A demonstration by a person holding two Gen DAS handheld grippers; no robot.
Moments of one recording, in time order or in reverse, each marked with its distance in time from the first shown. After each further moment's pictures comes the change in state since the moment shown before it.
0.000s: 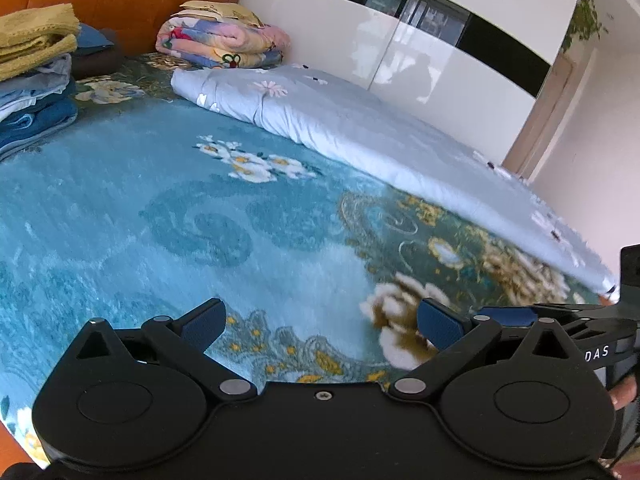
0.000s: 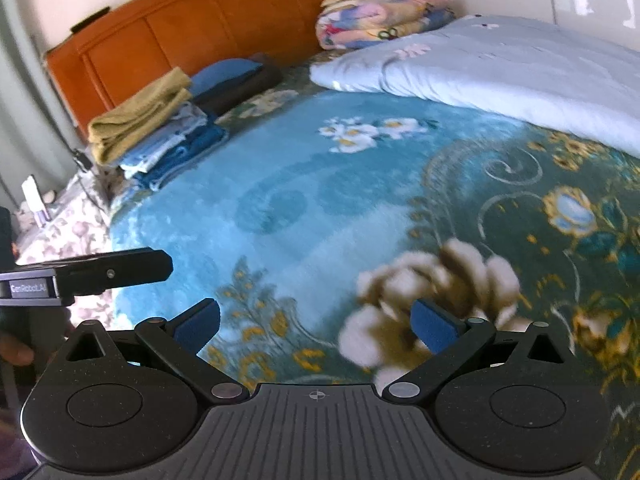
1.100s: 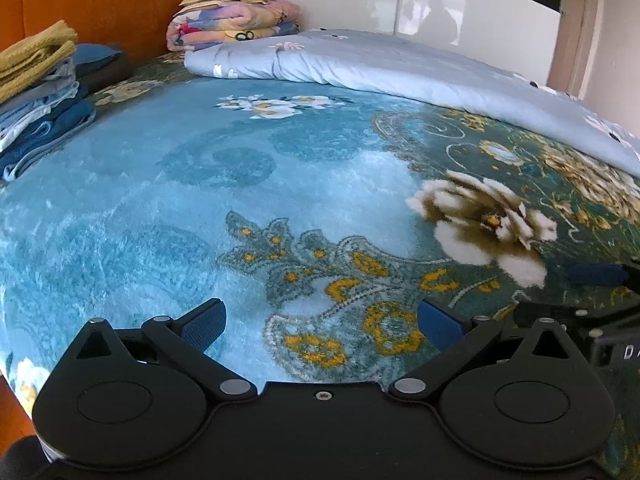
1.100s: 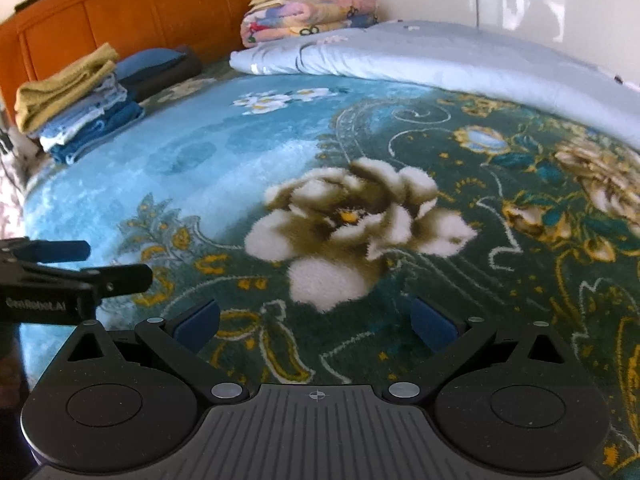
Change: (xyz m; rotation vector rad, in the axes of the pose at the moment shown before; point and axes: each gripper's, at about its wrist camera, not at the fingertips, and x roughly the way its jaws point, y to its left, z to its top) left arm 0.041 -0.023 -0.073 0.175 0.072 0.227; right arm 0.014 -0.008 -0.084 0.011 -0.066 -0.271
